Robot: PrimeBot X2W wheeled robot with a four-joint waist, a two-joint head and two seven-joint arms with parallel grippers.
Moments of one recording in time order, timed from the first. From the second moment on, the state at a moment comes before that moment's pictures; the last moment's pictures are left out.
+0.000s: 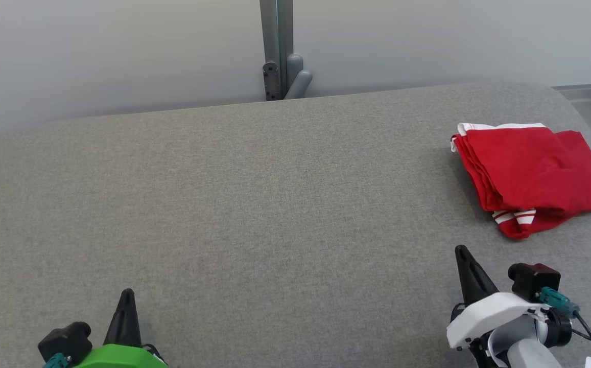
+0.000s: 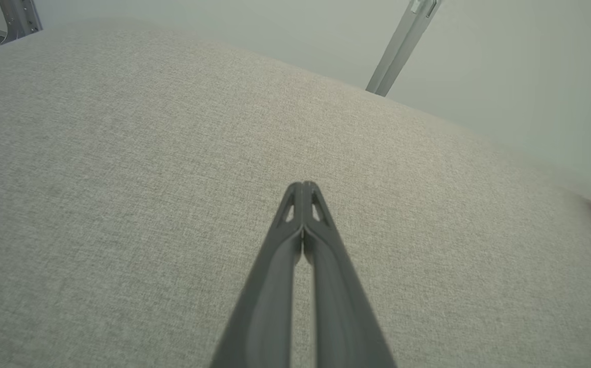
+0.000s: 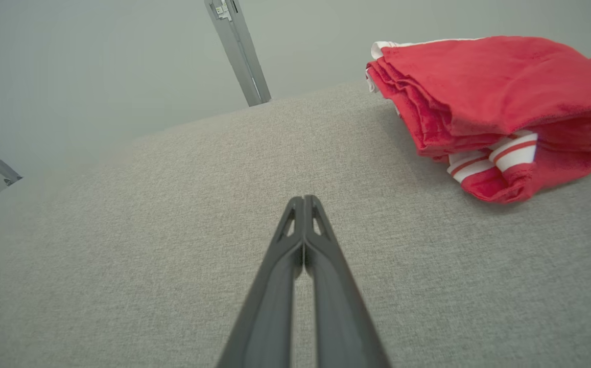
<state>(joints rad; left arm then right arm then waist) 0.00 0.04 0.02 0.39 -0.40 -0.09 -0.20 -0.11 -0.04 0.04 0.42 0.29 0.13 -0.20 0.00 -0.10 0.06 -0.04</state>
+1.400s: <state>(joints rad) -0.07 0.04 0.06 0.29 -1.01 -0.06 -0.05 -0.15 -0.04 -0.04 0.37 0.95 0.13 -0.04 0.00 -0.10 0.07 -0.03</state>
